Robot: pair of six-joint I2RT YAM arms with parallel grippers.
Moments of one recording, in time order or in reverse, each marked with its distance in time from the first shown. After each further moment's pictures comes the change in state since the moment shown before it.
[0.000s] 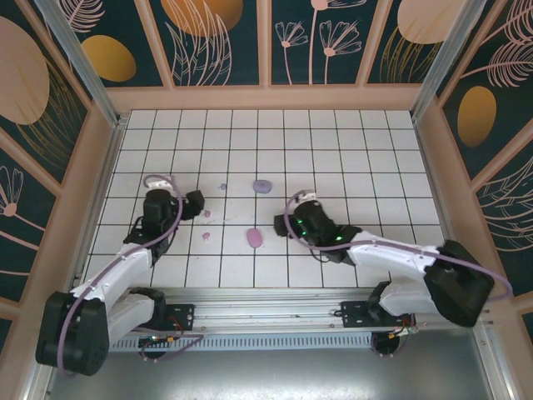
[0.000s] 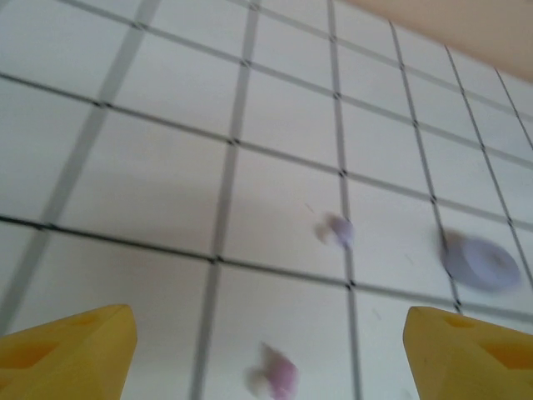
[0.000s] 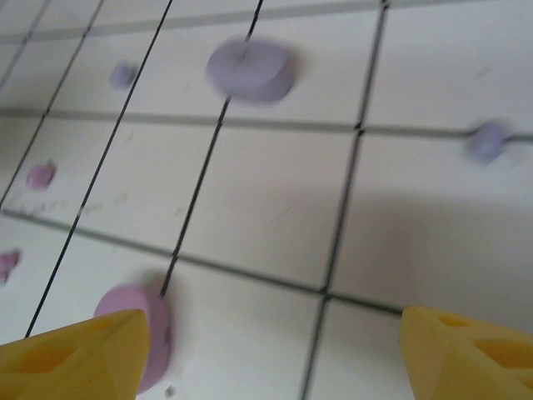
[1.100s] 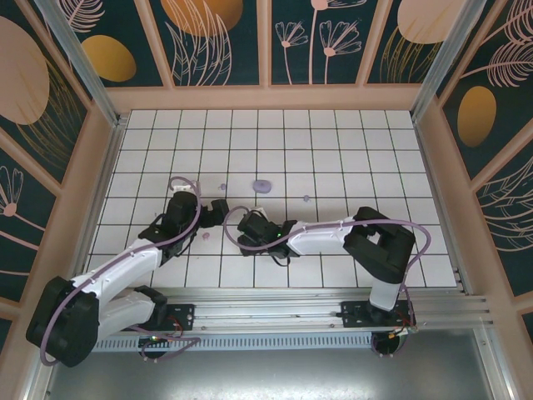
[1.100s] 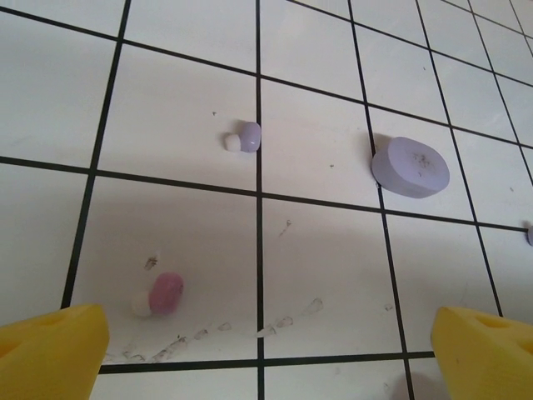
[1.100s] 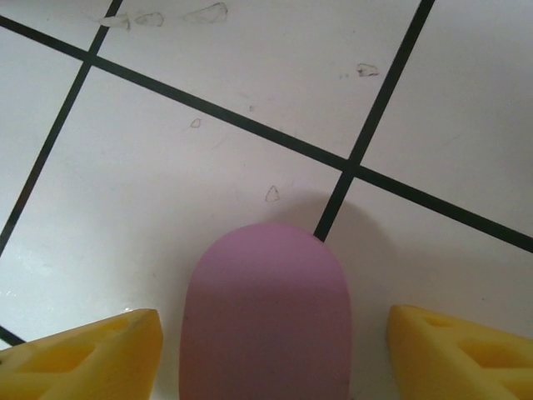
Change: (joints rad) left arm -0.214 0.037 0.071 -0.133 -0.078 -0.100; right arm 0.177 0.493 0.362 -0.165 -0.037 -0.030
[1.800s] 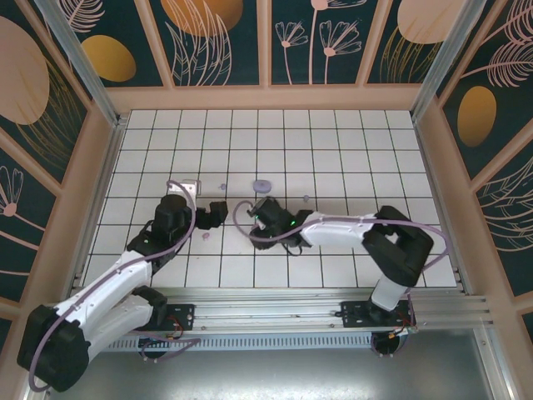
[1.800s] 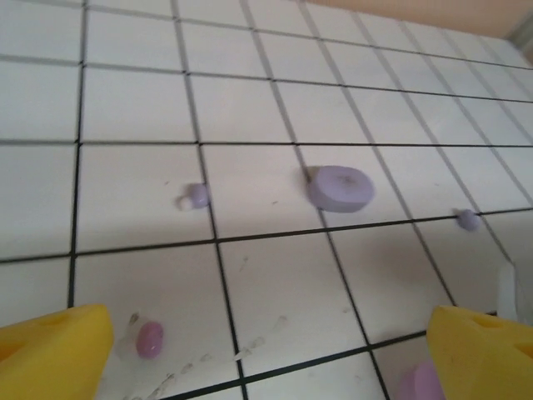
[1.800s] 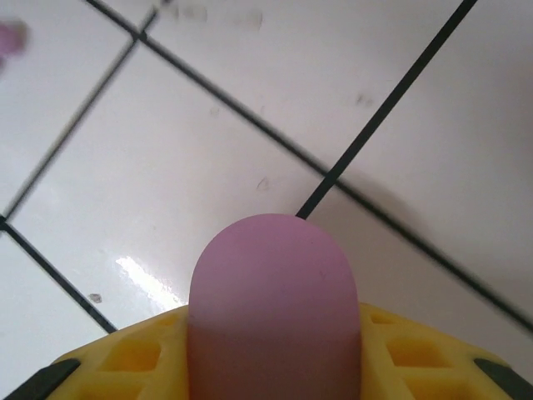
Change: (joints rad) left arm 0.000 -0.195 -0.029 0.026 0.100 0.240; right arm -0.149 -0.134 -0.026 -0.062 -0.236 -0.323
